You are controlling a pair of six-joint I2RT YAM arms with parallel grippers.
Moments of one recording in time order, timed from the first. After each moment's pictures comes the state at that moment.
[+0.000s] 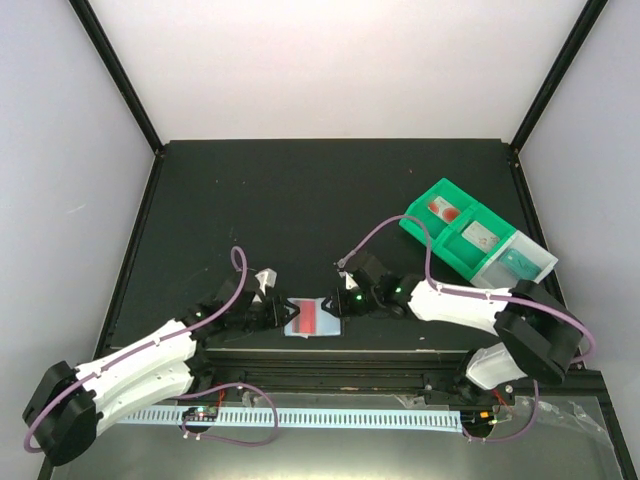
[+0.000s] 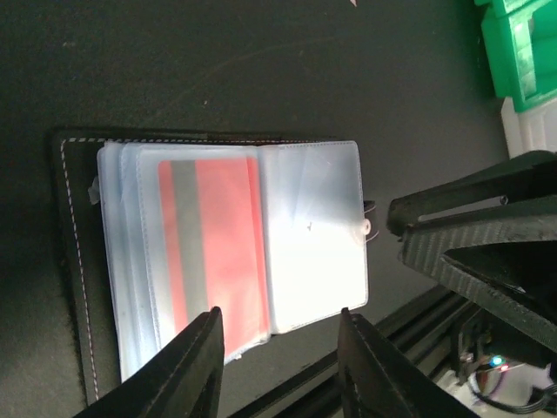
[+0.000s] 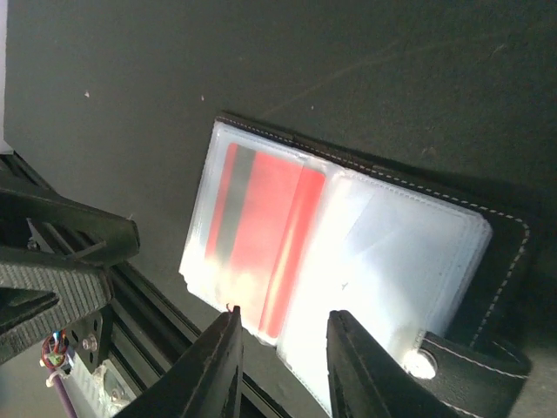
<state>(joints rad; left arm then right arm) -0.73 0.81 0.31 -0.24 0.28 -0.96 0.93 1.43 0.69 -0.11 -0.29 0.81</state>
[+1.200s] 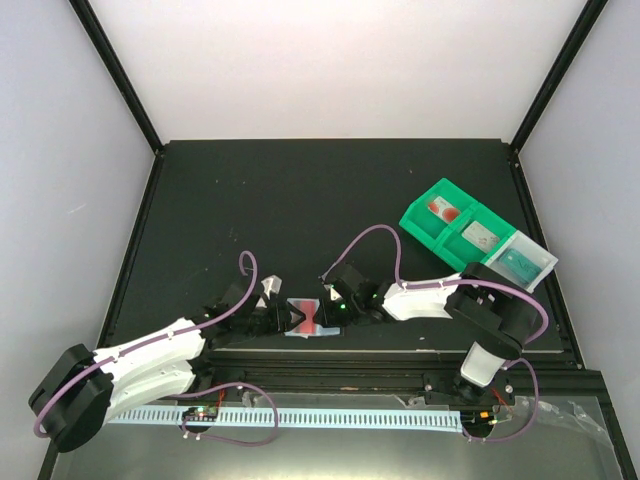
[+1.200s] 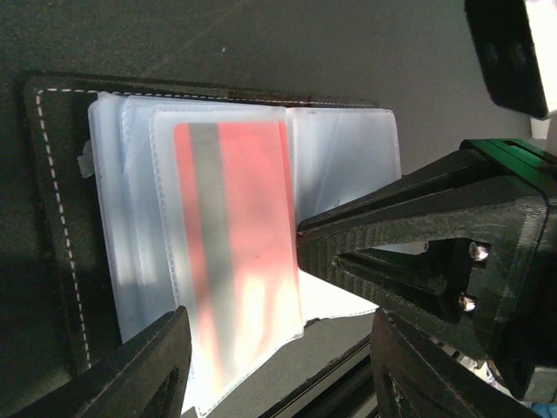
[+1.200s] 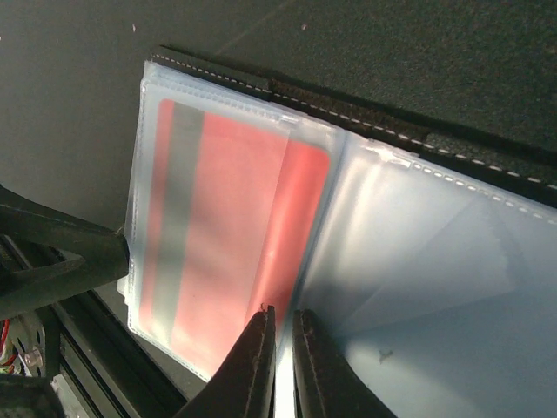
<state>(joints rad) -0.73 0.93 0.24 -0.09 0.34 -0.94 1.00 1.68 0.72 0.02 -0.31 0.85</state>
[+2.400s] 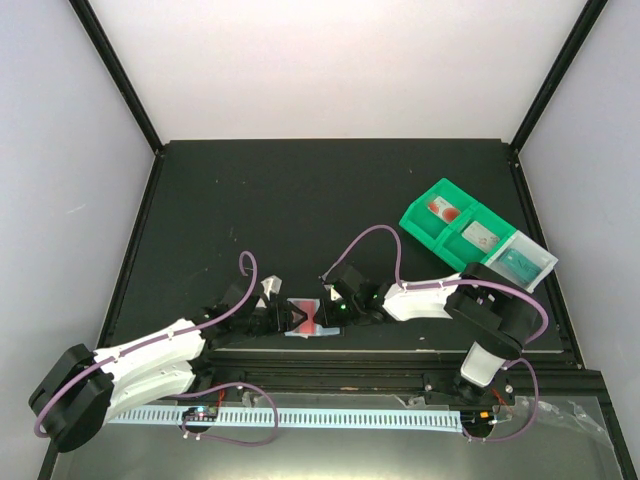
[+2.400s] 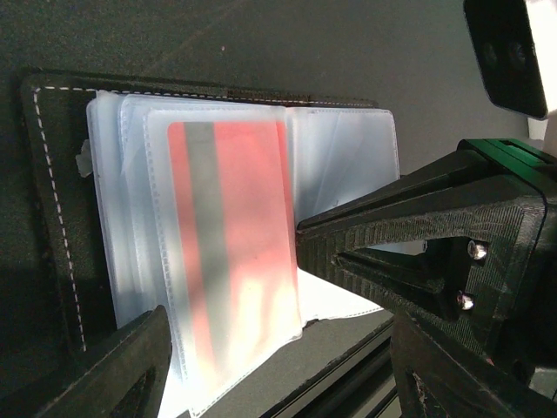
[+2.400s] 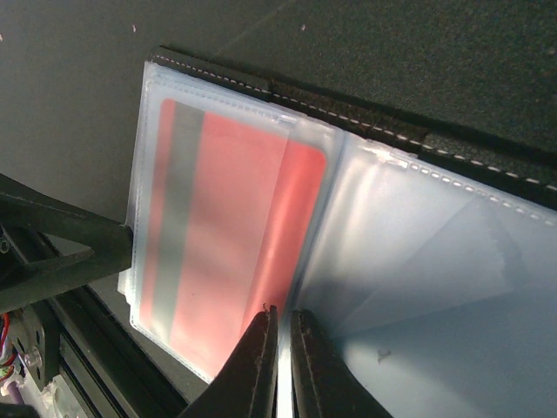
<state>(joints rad) -0.73 0.93 0.23 -0.07 0.35 -0.95 1.00 1.68 0.72 0.03 -0.31 0.85</state>
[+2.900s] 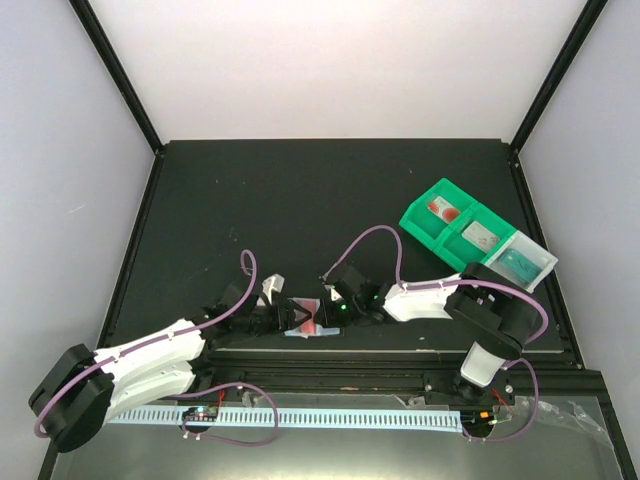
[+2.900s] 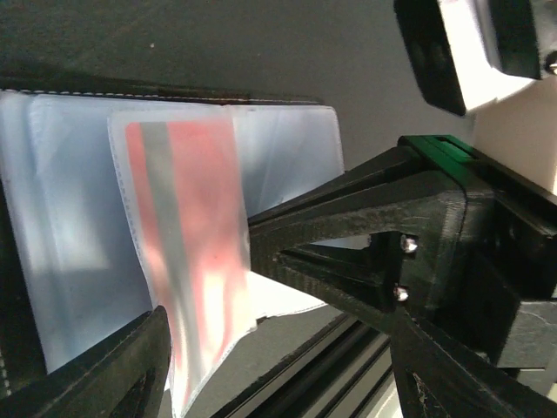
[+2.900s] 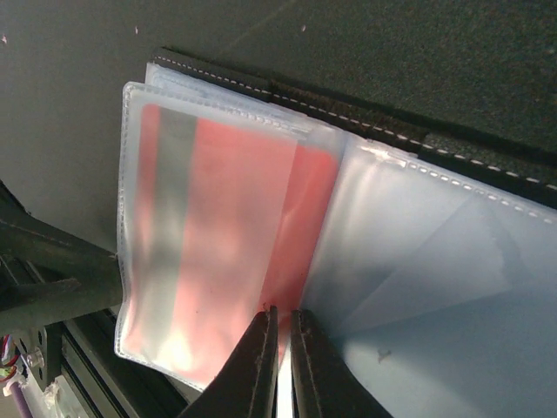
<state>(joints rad) -0.73 0.93 0.22 -0.01 0.40 -0.98 1.00 1.68 0.71 0.05 -0.31 0.86</state>
